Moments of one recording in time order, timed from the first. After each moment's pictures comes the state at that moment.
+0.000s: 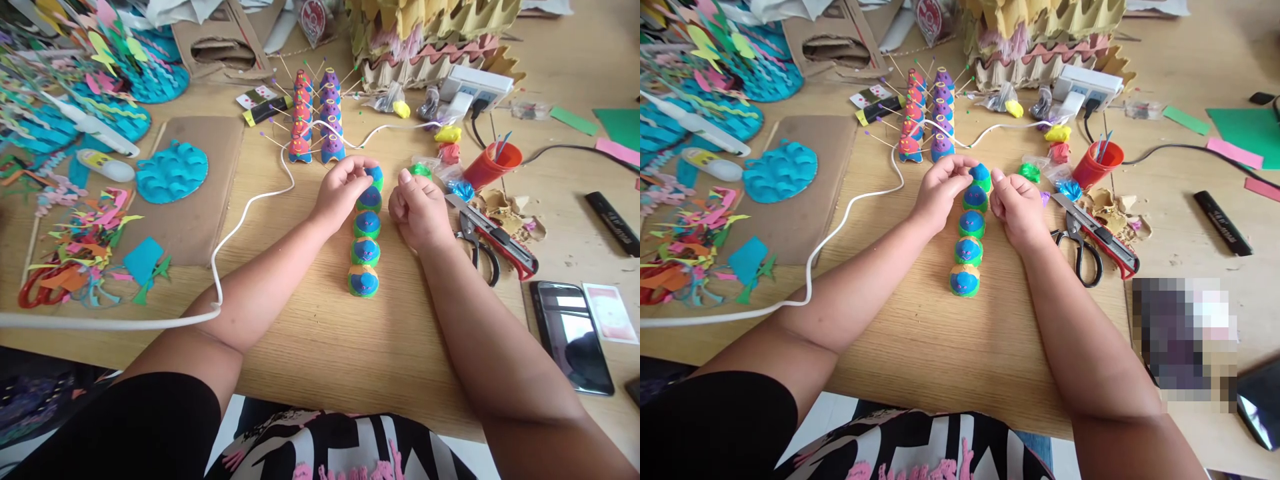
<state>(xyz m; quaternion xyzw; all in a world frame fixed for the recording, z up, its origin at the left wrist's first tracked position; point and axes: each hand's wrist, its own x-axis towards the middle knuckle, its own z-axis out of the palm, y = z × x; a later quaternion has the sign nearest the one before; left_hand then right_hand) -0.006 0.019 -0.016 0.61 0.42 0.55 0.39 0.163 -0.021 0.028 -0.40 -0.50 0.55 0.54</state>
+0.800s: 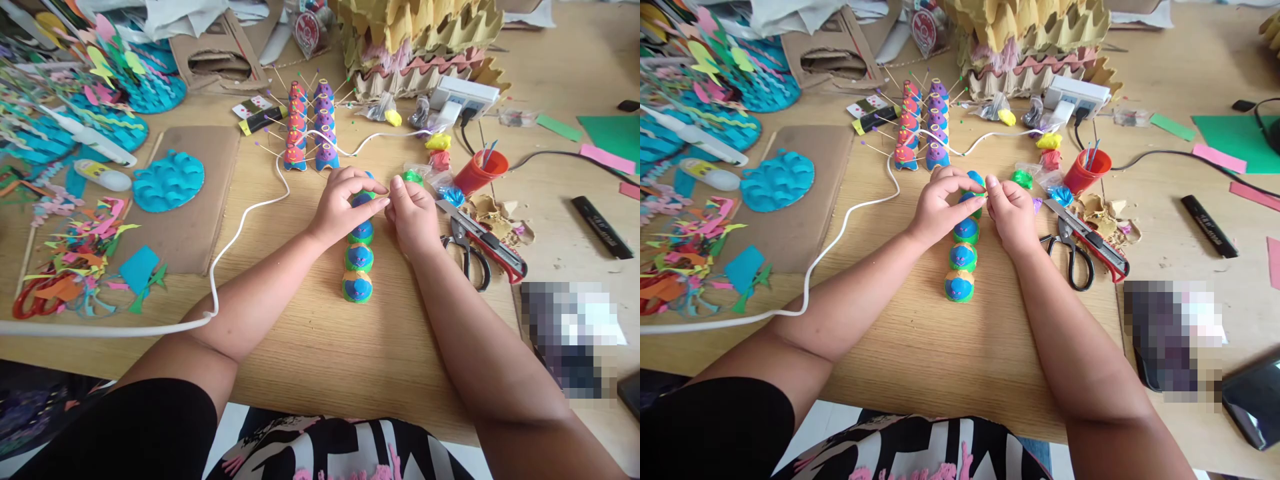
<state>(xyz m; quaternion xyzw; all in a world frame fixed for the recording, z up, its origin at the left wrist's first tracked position) -0.004 -0.006 0.011 0.74 0.38 0.51 0.22 0.164 -0.024 0.029 -0.45 -0.52 0.47 0.55</state>
